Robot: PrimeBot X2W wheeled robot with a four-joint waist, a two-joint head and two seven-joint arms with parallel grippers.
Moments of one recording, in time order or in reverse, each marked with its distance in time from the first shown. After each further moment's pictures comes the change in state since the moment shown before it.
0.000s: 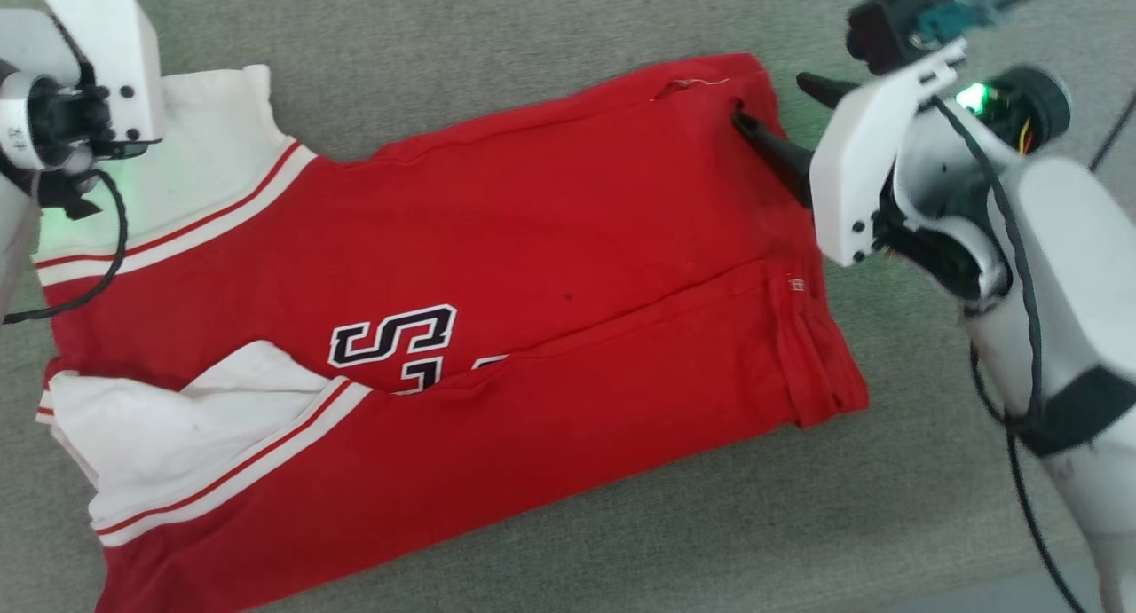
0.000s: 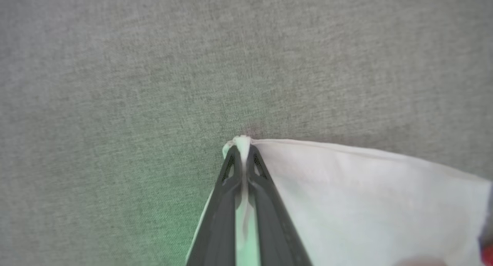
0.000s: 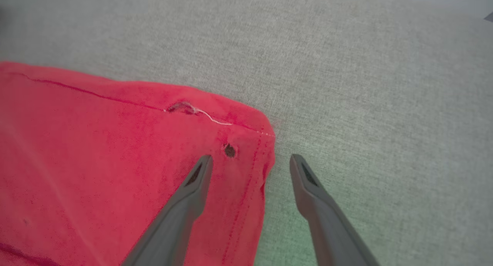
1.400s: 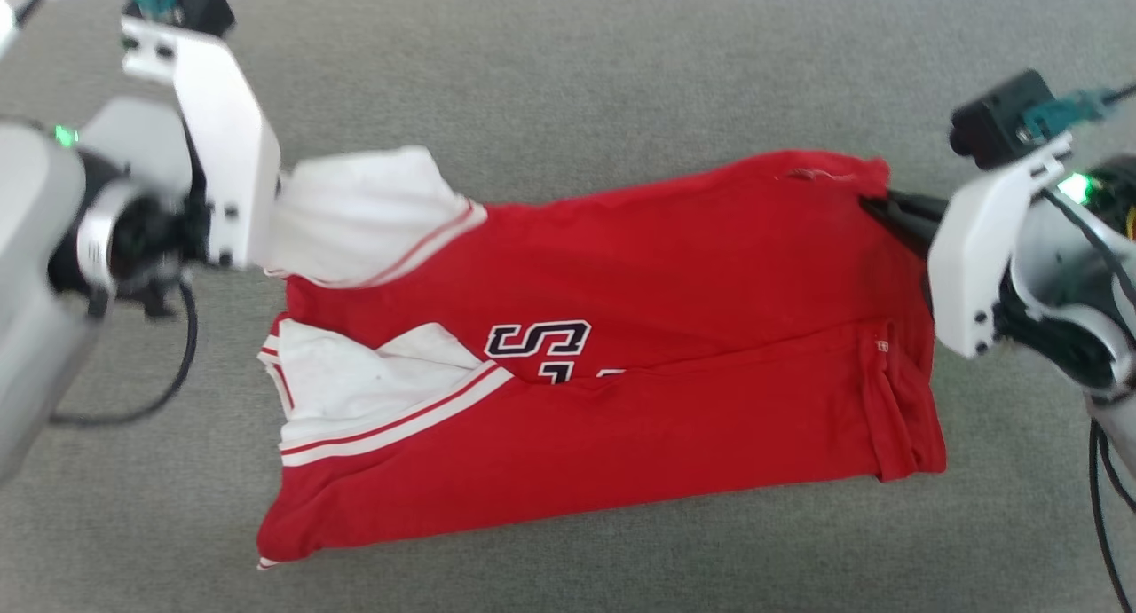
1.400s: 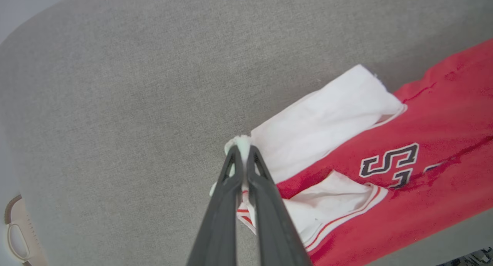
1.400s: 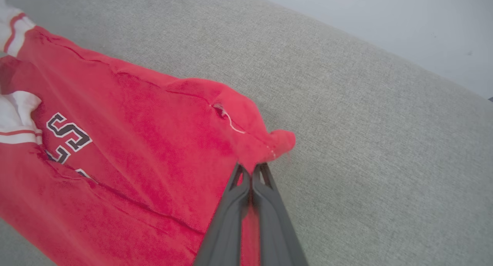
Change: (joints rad) left arm 0.171 0.102 -0.018 -0.488 -0.079 0.052 0.107; right arm 0.133 -0.282 0.086 -0.137 0.188 0.000 0.026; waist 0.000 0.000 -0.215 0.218
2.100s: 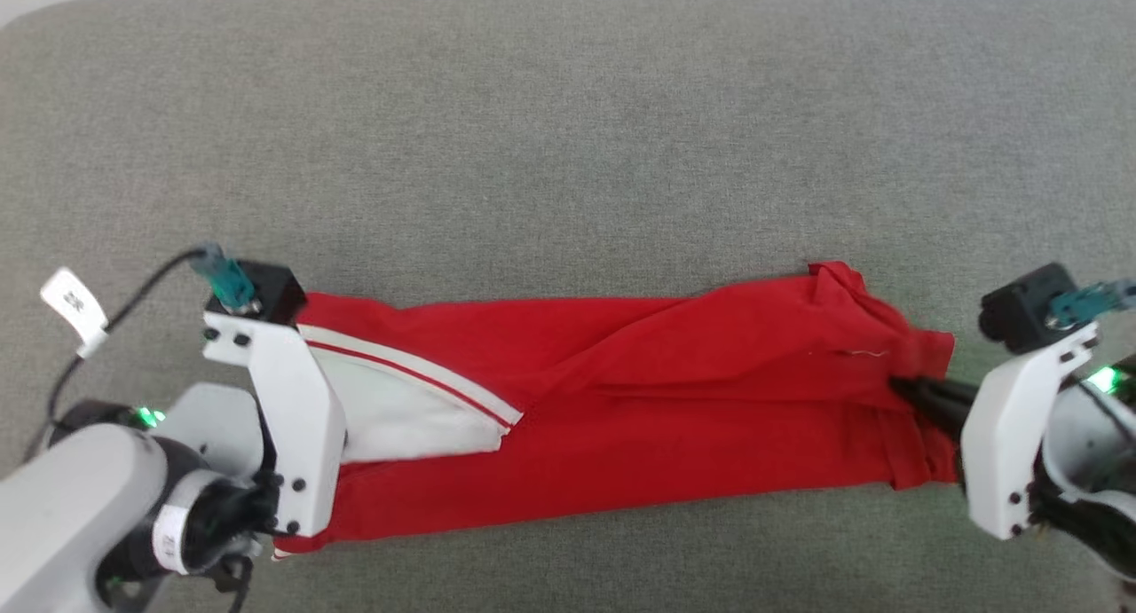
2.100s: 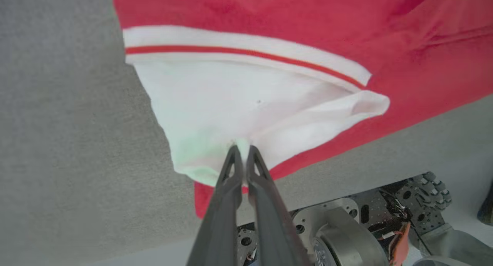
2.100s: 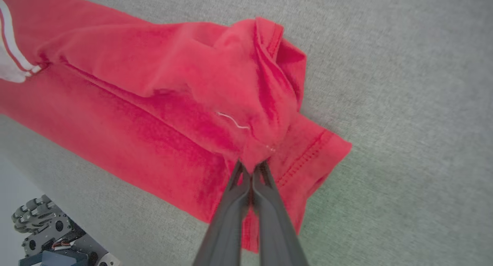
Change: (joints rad) left arm 0.471 0.172 -0.005 -0.532 -0.088 0.326 -0.049; right arm 0.491 0.026 -0.288 -0.337 -0.053 0.000 0.198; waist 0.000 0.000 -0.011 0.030
